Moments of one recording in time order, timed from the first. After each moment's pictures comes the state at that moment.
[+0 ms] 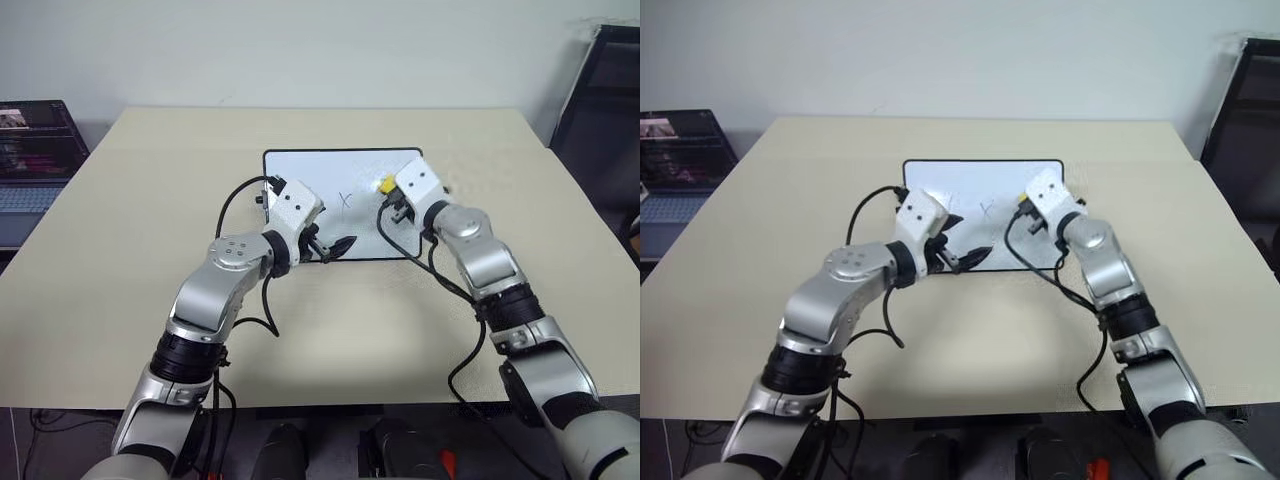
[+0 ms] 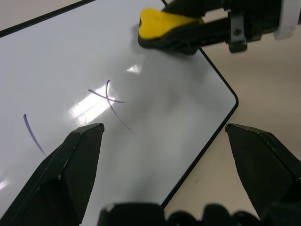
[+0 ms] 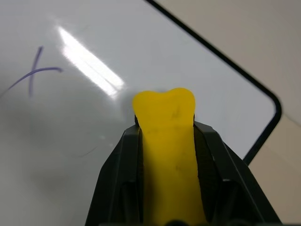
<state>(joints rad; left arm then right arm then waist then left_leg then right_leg) -0.59 0.41 -0.16 -0.19 -0.22 0.71 -0.56 -0.85 -0.32 0.20 0.36 -0.14 0.36 0.34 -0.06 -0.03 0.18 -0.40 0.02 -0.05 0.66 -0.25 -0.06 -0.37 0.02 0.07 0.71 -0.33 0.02</state>
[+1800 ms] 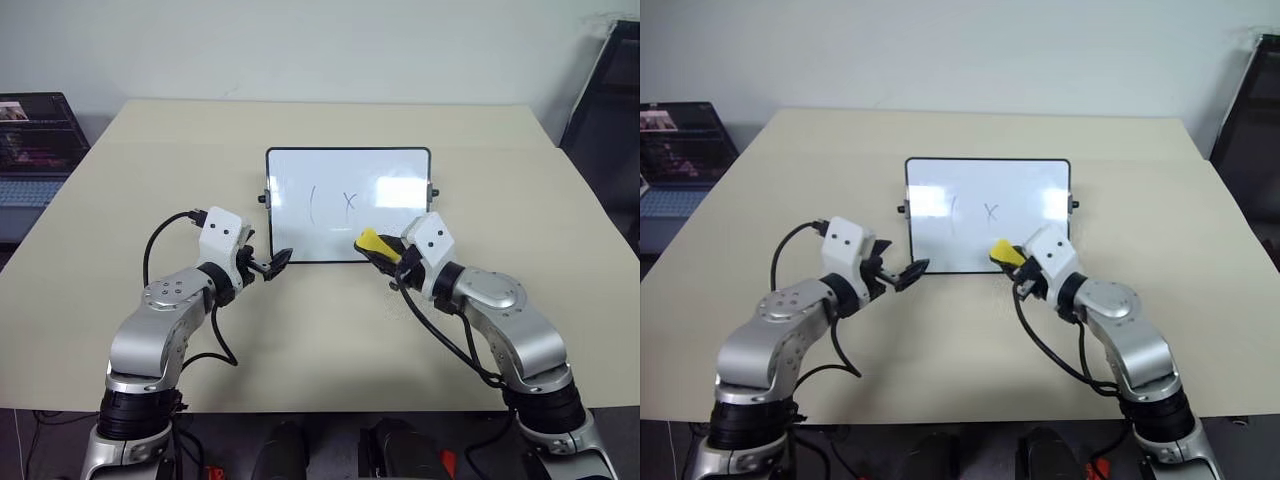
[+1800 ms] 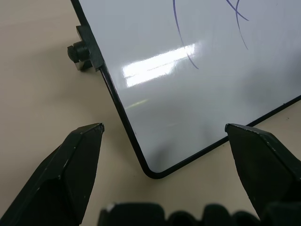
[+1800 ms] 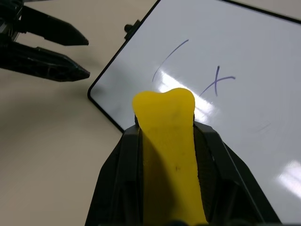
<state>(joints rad) -0.31 0.48 0.09 -0.35 -0.29 0.80 -0.42 -0.38 -0.33 0.17 -0.42 0.13 0.63 0.54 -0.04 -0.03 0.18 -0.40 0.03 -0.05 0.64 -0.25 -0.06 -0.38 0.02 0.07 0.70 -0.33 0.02</state>
